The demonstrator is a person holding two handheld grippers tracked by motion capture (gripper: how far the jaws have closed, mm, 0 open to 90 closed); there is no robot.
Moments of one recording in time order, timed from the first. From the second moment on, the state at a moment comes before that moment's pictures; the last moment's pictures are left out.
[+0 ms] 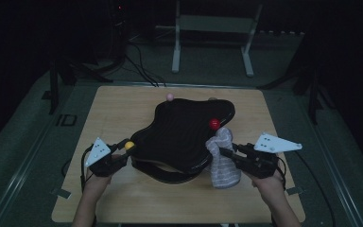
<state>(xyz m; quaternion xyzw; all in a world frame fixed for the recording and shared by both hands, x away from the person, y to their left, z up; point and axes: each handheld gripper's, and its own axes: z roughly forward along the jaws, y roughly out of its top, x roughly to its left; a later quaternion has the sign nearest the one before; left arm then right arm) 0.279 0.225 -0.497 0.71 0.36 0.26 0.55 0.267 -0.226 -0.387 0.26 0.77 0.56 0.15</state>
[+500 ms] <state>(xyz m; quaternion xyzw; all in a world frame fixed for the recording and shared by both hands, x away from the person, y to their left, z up) 0.280 0.225 -0.498 0.71 0.36 0.26 0.55 0.290 -0.238 -0.397 0.30 0.76 0.55 0.17</state>
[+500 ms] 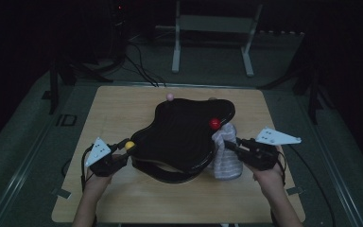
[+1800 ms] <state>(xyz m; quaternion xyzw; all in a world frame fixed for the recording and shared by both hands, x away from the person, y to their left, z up) 0.281 0.227 -0.498 0.71 0.36 0.26 0.55 0.331 -0.246 -0.389 0.36 0.74 0.53 0.22</state>
